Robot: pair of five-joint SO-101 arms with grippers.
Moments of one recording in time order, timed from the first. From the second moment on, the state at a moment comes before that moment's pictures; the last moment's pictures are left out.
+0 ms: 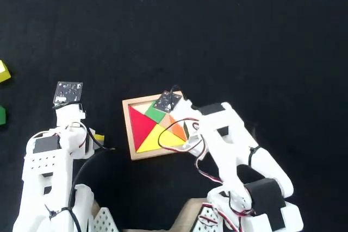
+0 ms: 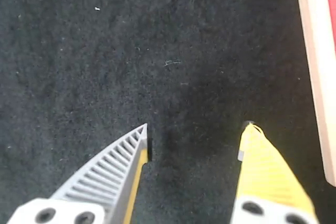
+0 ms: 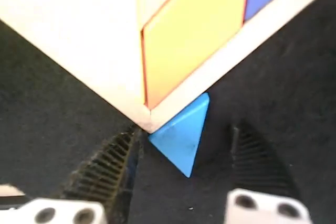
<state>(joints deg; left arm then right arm) -16.3 -49.3 74.0 52.6 -14.2 -16.2 -14.5 56.3 58.2 38.8</state>
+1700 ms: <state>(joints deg) -26.5 -49.3 74.0 50.7 -12.7 -31.3 -0.2 8.0 83.8 58.7</state>
